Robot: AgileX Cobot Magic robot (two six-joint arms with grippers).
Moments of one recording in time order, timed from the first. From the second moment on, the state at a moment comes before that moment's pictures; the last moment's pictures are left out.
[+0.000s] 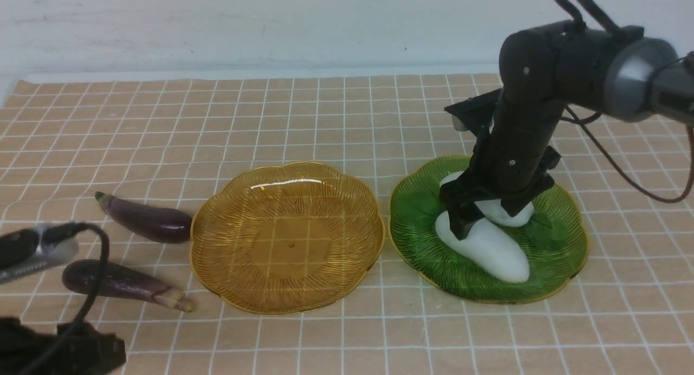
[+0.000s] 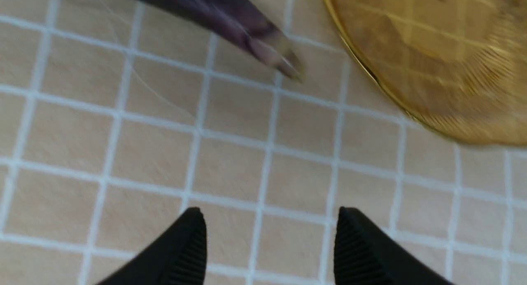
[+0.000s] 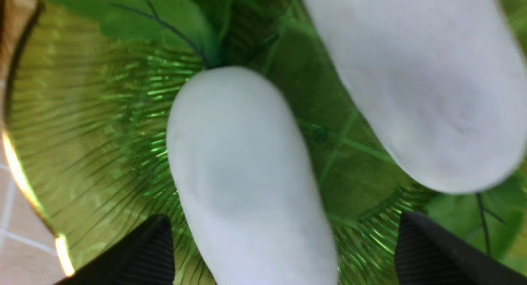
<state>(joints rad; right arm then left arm) 0.40 2.02 -1.66 0.03 1.23 0.01 -0.02 0.91 -0.55 -0.20 0.69 -0.22</state>
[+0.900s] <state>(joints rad) 0.40 1.82 -1.66 0.16 1.24 0.03 0.05 1.63 -0.77 0.01 0.29 -0.94</state>
